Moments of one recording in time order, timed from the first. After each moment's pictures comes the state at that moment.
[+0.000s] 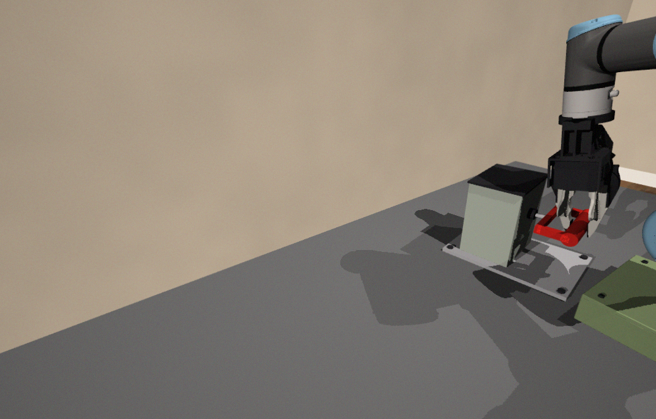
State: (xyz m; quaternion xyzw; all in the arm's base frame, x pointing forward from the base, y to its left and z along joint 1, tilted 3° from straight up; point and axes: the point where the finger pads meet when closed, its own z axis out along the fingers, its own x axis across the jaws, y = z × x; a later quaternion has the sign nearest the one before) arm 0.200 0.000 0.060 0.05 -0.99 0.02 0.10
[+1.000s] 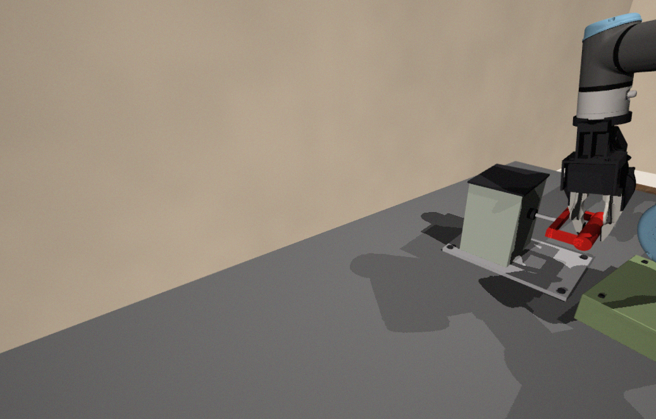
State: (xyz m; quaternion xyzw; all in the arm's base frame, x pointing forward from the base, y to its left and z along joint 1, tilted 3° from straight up) arm 0.181 -0.002 0.060 0.05 -0.99 0.02 0.10
